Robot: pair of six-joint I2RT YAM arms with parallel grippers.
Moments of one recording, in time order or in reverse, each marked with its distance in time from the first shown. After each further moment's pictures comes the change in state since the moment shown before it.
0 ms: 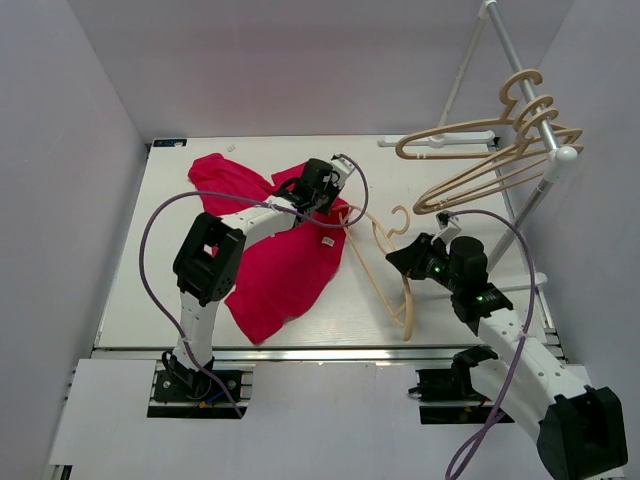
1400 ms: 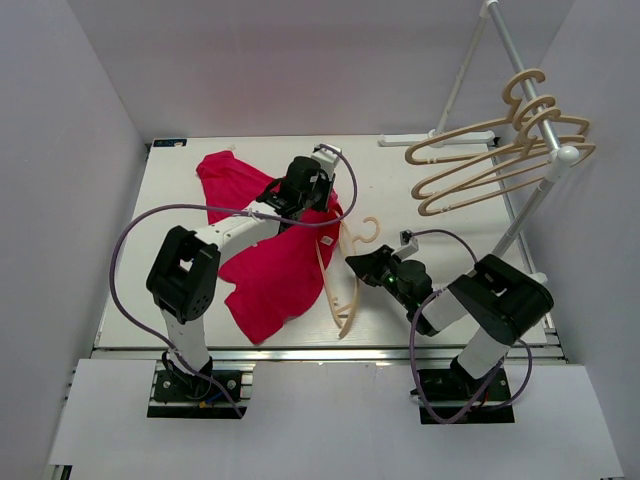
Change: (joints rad) left arm 0.000 -0.208 -0.138 0.051 0.042 -0.255; right arm 0.354 0.819 -0.190 1.204 0.407 0.377
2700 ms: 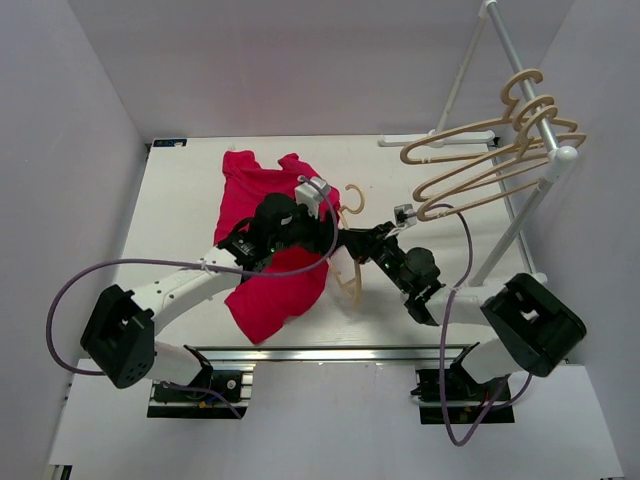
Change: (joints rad) left arm -0.087 -0.475 -0.421 0.060 0.275 -0.210; right arm 0.026 -0.178 0.147 -0.014 -0.059 -0.364
